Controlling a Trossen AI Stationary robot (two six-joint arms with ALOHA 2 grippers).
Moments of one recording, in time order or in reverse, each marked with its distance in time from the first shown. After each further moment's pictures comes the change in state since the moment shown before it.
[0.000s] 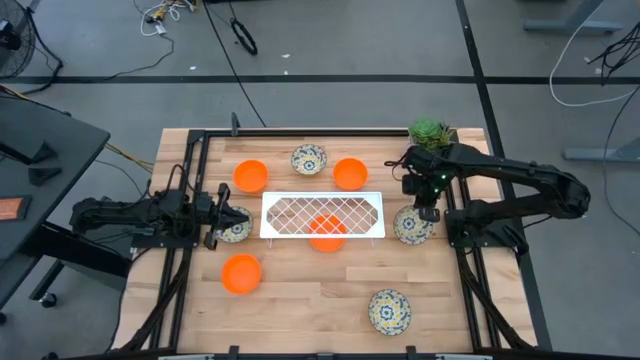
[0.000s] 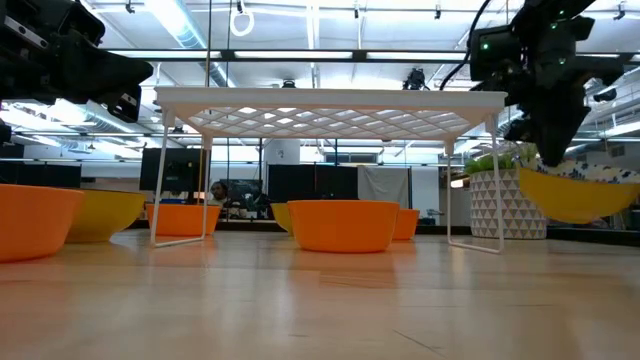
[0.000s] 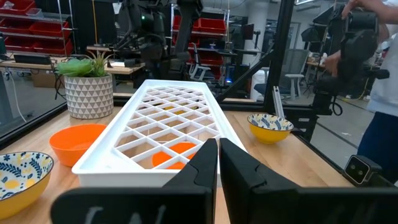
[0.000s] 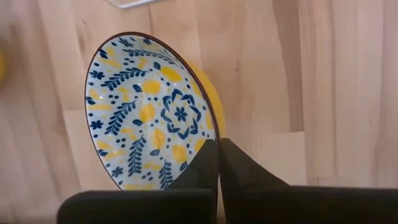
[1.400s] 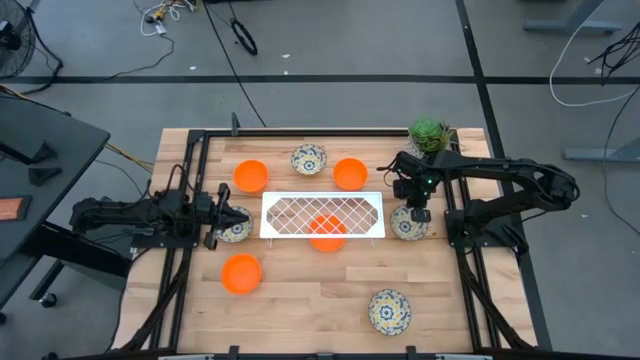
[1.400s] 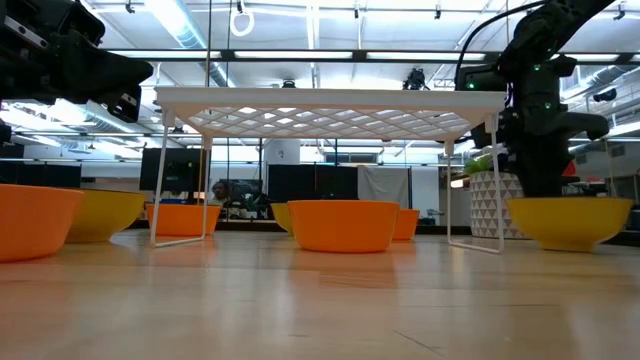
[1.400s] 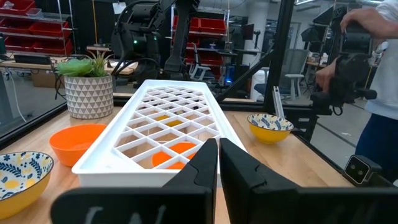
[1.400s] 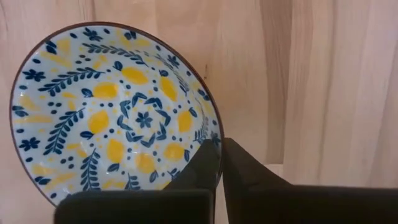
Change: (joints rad) left arm 0.000 0.000 0.000 0.000 0.000 0.000; right arm -0.025 0.153 -0.126 0.244 0.088 -0.143
